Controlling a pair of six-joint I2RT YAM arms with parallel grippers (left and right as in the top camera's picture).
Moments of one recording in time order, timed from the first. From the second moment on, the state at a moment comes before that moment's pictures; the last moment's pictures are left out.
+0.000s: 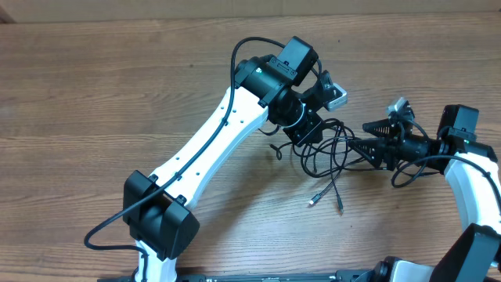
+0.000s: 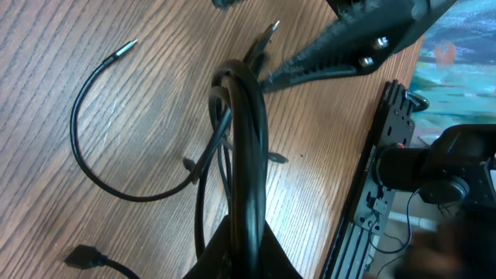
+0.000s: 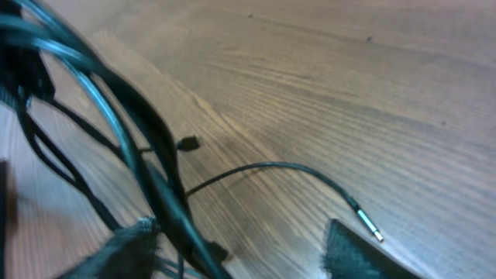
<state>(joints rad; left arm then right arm) -0.68 1.99 1.98 -1.22 0.57 0.21 -0.35 1.47 0.89 -0.67 -1.09 -0.84</state>
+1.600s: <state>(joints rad) -0.70 1.99 1.98 -1.12 0.58 0.19 -0.34 1.47 0.89 -0.67 -1.11 -0.83</state>
